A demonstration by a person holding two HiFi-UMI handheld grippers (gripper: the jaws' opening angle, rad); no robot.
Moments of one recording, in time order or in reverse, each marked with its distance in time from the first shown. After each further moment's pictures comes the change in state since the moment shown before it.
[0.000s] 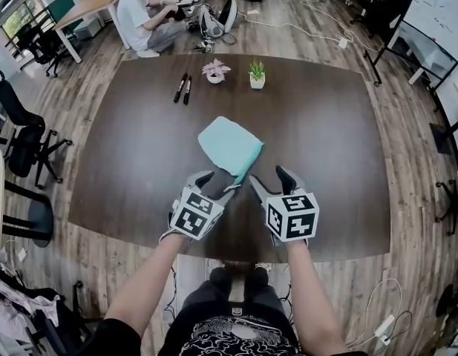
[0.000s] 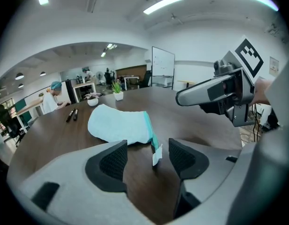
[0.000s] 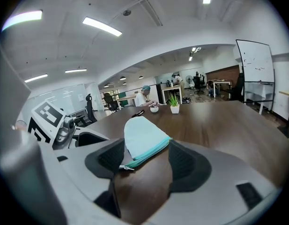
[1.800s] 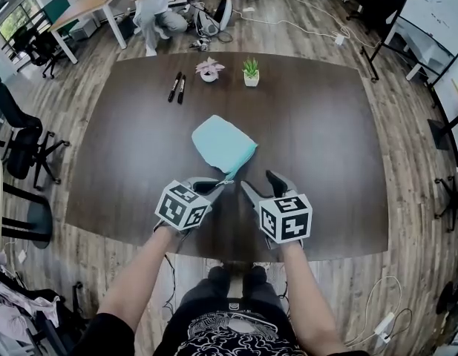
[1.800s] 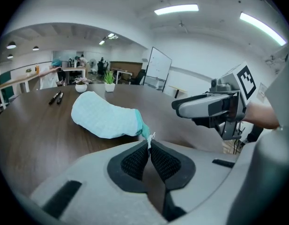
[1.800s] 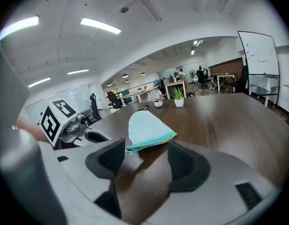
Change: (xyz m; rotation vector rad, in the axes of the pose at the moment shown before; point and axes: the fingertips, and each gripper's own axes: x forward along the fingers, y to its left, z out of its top) left arm 0.006 -0.014 -0.005 -0.134 0.010 -0.223; right arm 0.001 0.008 -0.019 0.031 0.047 0.065
